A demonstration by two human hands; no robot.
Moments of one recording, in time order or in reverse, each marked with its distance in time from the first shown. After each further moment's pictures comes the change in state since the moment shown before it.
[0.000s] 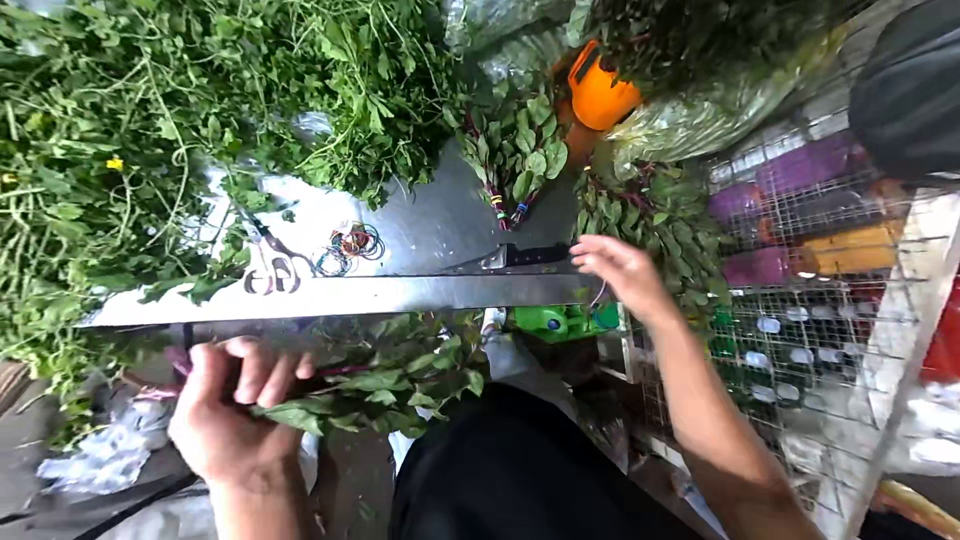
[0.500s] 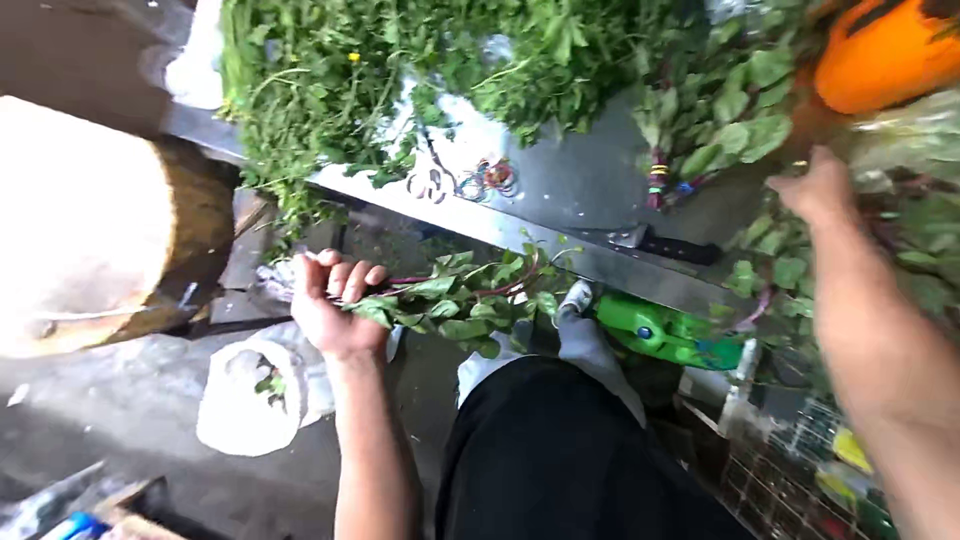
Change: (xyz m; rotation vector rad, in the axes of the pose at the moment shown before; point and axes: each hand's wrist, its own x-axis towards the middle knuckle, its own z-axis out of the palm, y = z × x) left_hand -0.034 0.038 -0.019 -0.126 0.316 0.316; right_hand 0.203 0.070 -0.036 -0.651 0.157 0.200
